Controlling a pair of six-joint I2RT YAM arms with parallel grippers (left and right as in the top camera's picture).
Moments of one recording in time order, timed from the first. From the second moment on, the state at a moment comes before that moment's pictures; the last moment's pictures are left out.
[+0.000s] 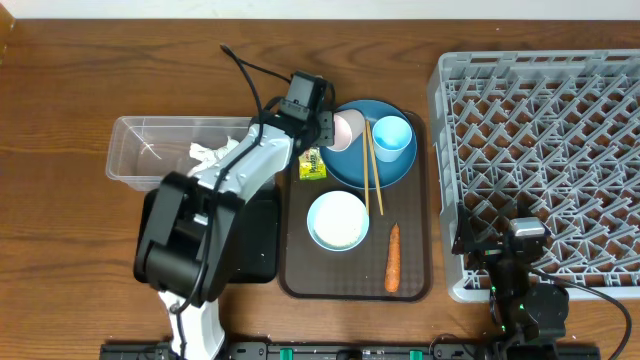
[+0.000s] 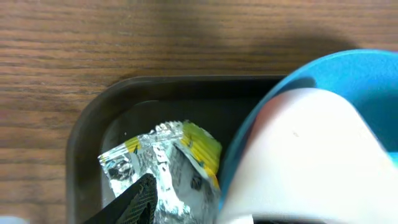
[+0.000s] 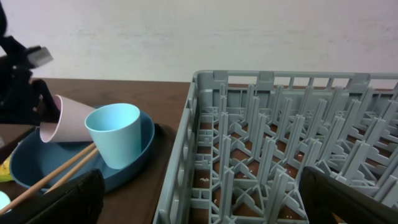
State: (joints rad) left arm -0.41 1.97 1.33 -0.34 0.02 -0.38; right arm 0.06 0.01 0.01 -0.07 -0.05 0.03
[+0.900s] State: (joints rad) left arm -0.42 1.75 1.33 -0.62 -0.04 -0.45; right arm 0.06 0.01 0.01 -0.07 -0.05 0.03
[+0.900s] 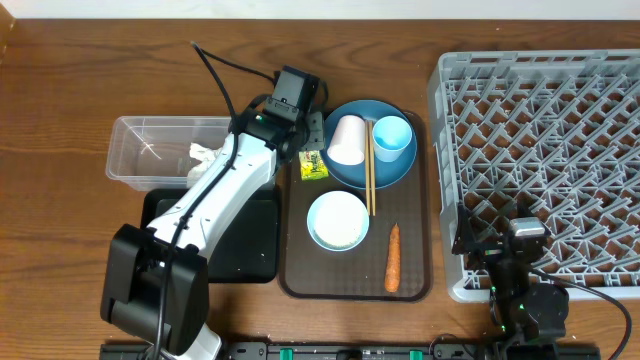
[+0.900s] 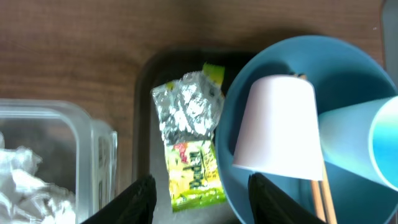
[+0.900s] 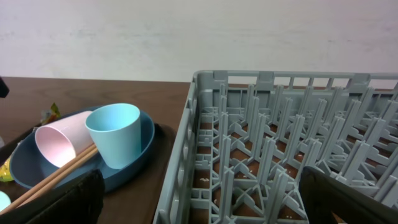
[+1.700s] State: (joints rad) left arm -0.40 1.80 1.33 -0.72 -0.13 -0.46; right arm 0.06 0.01 0.01 -0.07 -0.05 0.03
